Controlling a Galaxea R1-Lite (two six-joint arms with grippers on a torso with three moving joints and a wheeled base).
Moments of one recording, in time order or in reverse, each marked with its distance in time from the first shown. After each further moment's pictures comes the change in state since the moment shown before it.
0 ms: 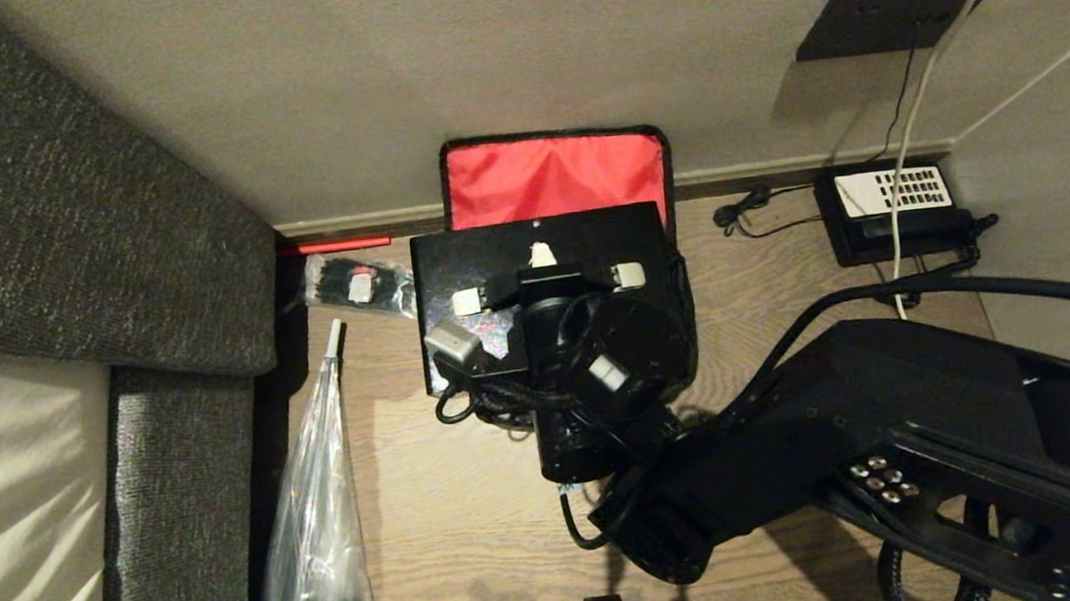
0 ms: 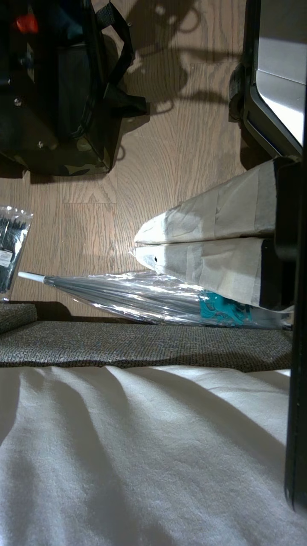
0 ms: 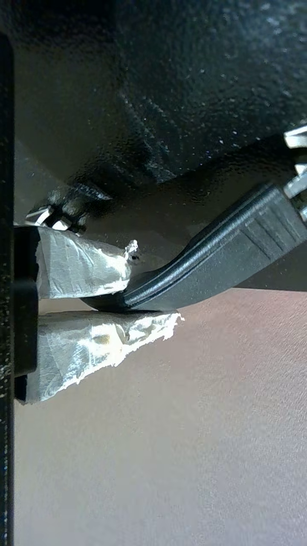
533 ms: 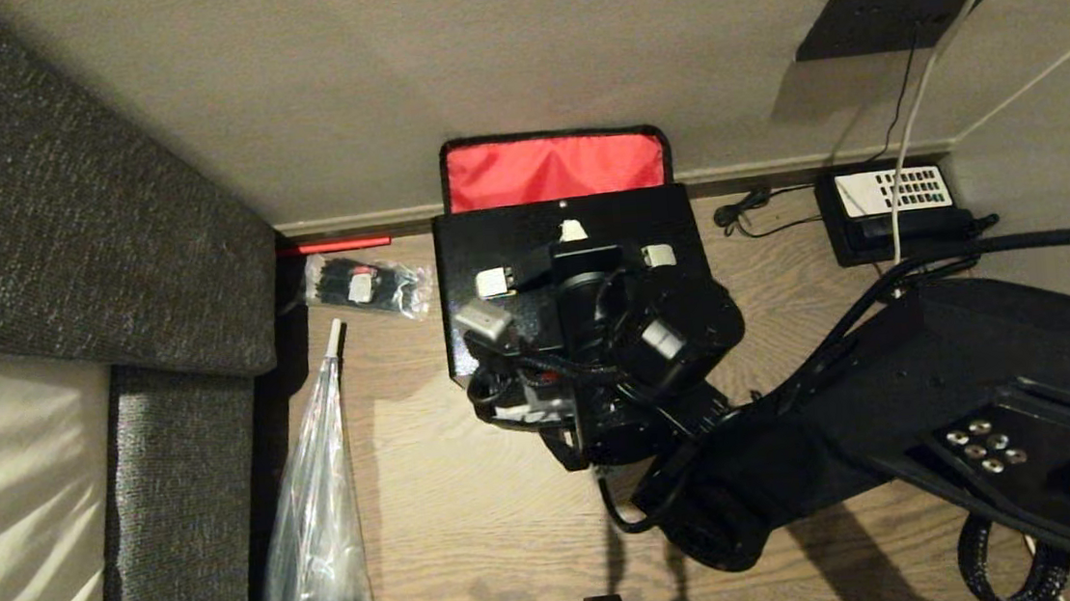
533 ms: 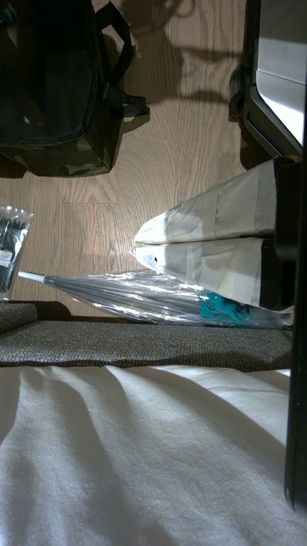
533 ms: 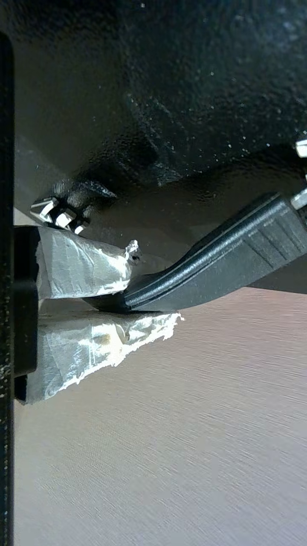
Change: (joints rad) left arm 0.000 0.000 0.000 0.000 0.001 0.000; right arm -0.035 -0.114 0.121 0.000 0.002 -0.023
